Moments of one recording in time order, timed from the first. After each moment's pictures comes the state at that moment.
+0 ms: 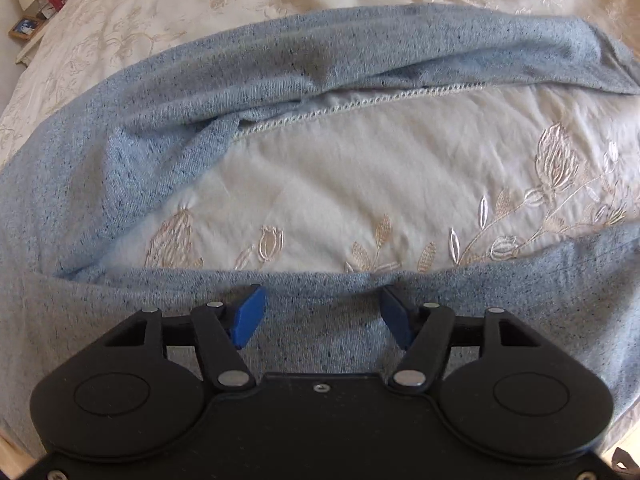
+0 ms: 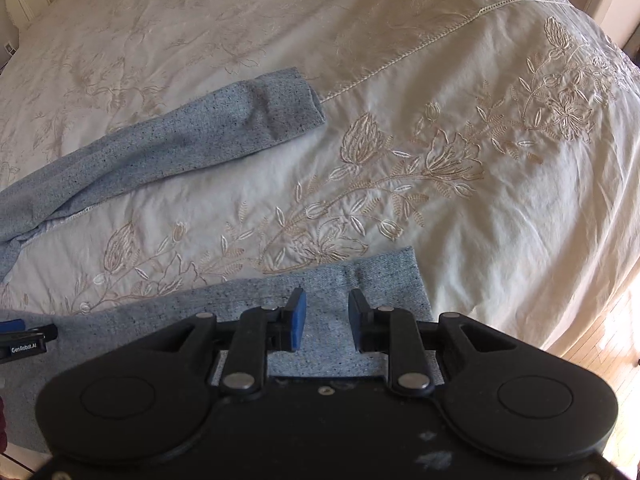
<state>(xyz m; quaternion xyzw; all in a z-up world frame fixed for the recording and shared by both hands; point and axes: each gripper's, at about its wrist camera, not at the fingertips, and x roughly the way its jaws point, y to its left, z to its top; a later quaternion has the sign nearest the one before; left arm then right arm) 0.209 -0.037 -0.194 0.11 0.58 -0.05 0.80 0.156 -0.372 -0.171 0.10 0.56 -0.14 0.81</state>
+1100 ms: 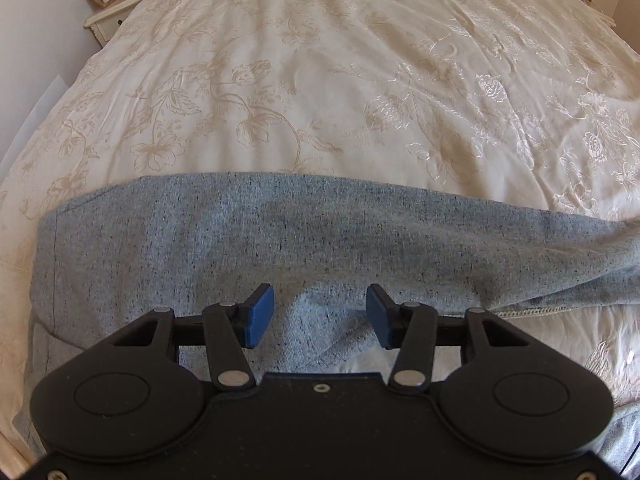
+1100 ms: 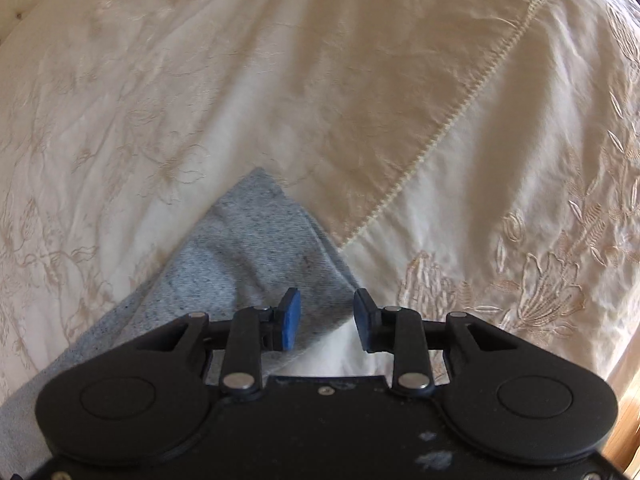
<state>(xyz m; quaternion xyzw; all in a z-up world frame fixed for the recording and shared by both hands) 0.304 0.063 -0.122 0.01 0.54 0.04 0.84 0.348 -0.442 -0.217 0.24 0.57 -0.25 0.74</state>
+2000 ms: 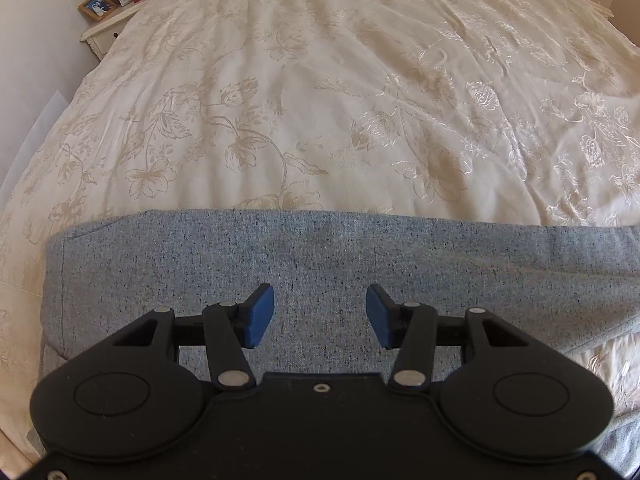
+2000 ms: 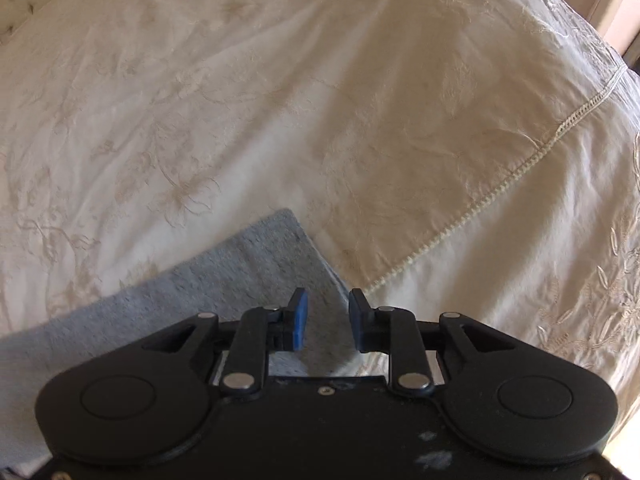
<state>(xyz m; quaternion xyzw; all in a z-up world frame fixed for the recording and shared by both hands) 0.330 0.046 -0.112 0.03 0.54 0.05 0.84 0.370 -0.461 -0.187 0.14 0.55 -0.17 0.80</state>
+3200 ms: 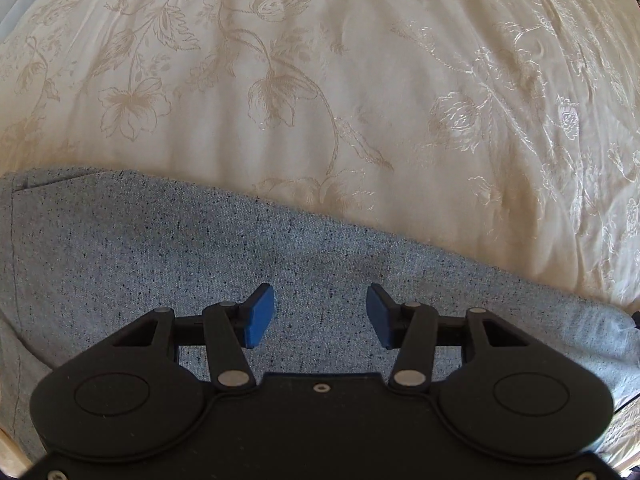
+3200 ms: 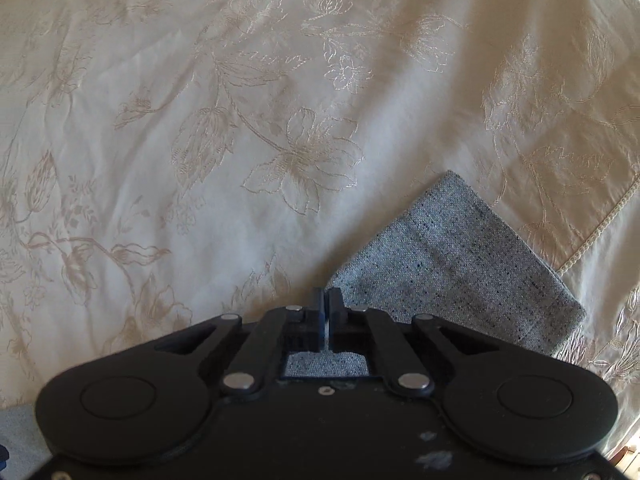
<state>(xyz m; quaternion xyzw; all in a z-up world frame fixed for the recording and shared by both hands) 0.419 0.124 -0.158 -0.11 0.66 0.06 0.74 0.454 -0.346 -0.238 0.16 0.62 -0.20 0.74</state>
